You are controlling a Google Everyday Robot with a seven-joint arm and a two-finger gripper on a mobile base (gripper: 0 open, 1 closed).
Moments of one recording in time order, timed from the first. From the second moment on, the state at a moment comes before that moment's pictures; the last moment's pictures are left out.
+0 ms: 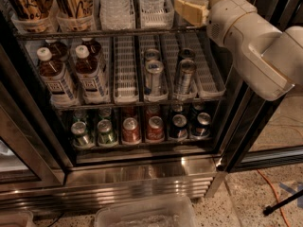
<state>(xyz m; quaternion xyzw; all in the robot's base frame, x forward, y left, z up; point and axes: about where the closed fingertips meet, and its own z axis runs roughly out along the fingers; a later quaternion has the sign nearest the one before) 0.662 -0.126 1.066 -0.21 0.60 0.11 0.77</state>
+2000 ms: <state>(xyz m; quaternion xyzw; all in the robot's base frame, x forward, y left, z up) 0.649 -0.155 1.104 -0.16 0.54 0.12 0.82</state>
